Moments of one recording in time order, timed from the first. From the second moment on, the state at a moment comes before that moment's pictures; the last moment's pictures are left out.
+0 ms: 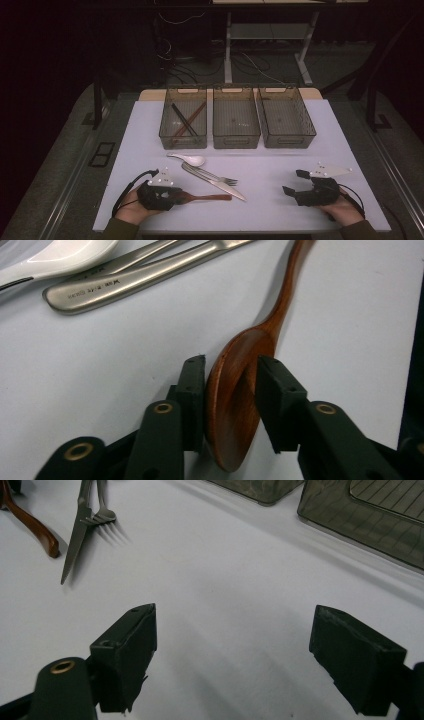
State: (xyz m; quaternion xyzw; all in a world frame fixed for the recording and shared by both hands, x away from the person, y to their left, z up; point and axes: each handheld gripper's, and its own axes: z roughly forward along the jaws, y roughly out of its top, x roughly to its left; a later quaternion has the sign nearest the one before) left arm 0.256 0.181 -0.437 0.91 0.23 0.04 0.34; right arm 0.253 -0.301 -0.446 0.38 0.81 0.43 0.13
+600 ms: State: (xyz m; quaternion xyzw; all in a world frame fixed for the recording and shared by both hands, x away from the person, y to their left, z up) left arm 0.255 0.186 -0.432 0.91 0.20 0.02 0.36; right arm 0.253 -0.301 -0.446 0.38 0.81 0.43 0.14
